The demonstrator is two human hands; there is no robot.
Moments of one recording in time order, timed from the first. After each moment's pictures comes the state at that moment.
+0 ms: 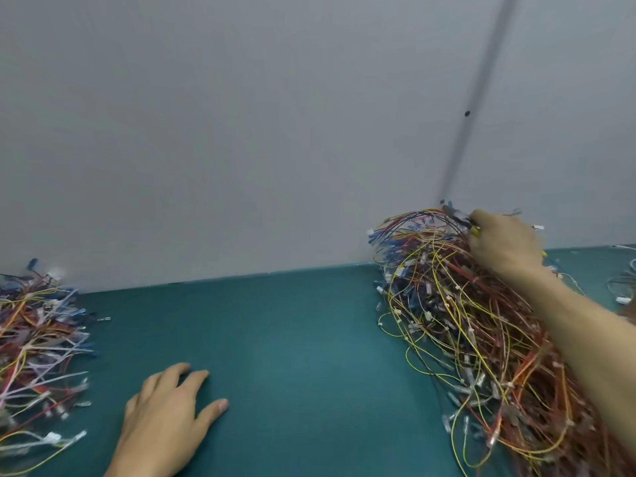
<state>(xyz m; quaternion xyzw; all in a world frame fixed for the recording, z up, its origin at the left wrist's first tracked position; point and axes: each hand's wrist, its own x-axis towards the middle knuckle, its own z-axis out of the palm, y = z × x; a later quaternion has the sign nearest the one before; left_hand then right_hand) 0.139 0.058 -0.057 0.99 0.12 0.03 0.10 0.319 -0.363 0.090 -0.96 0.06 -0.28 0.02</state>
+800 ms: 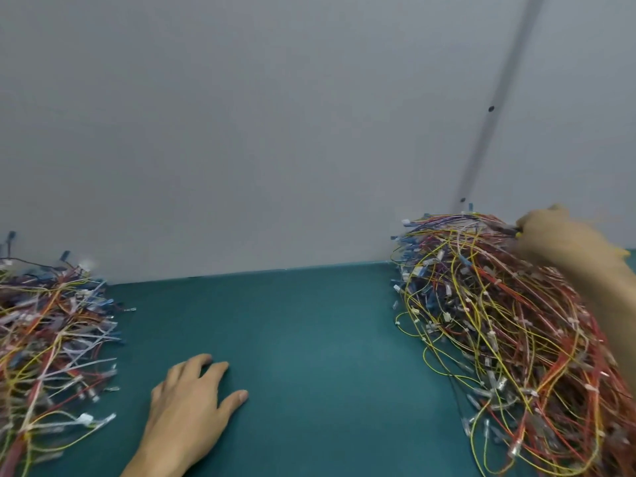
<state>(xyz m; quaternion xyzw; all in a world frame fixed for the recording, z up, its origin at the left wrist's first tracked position) 0.137 0.057 -0.056 0.99 0.11 0.03 0.10 0.325 -0.385 0.110 -0.98 0.14 -0.10 -0.06</state>
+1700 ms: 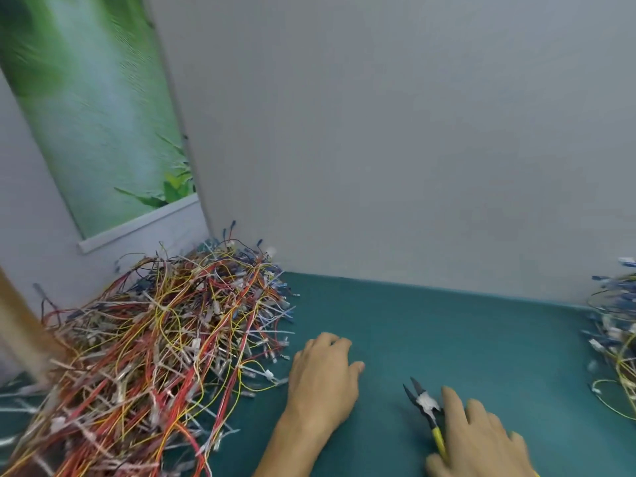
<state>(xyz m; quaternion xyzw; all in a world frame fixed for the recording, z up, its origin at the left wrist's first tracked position) 0.128 0.076 -0.020 0.96 0.19 0.10 0.16 0.158 -0.108 -0.042 -0.98 -0.19 0.02 0.04</state>
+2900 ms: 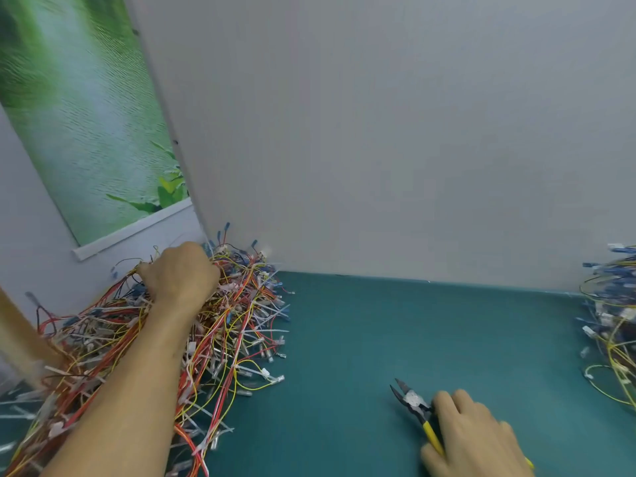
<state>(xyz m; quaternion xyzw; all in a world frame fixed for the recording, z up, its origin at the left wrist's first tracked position) 0.128 0.237 0.081 0.86 0.46 0.21 -0.02 0.158 -0.117 -0.040 -0.96 -0.25 0.04 0.08</state>
